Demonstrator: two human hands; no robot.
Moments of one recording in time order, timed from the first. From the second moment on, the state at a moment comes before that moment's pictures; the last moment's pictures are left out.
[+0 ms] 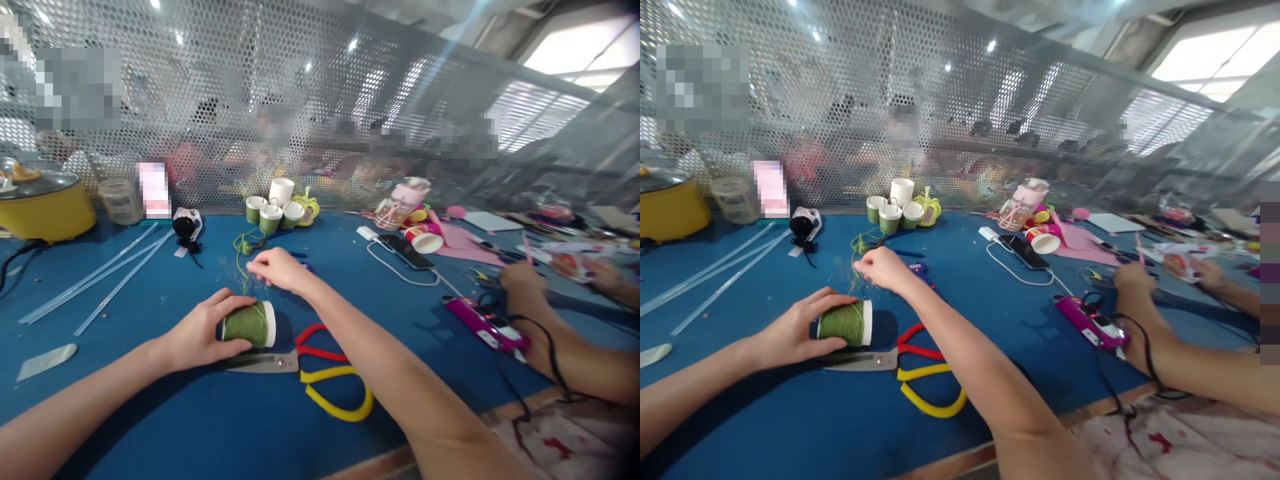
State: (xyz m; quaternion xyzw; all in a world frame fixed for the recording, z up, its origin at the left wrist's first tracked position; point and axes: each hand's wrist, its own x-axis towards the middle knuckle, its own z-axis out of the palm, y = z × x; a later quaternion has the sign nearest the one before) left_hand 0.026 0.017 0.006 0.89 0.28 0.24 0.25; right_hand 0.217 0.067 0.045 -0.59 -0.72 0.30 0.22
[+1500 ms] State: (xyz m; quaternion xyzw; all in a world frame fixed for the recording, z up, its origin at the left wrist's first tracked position) left_hand 0.014 0.041 0.005 0.85 0.35 0.29 0.25; right_hand 0.261 -0.033 0.064 -0.64 -0.67 0.29 0.26
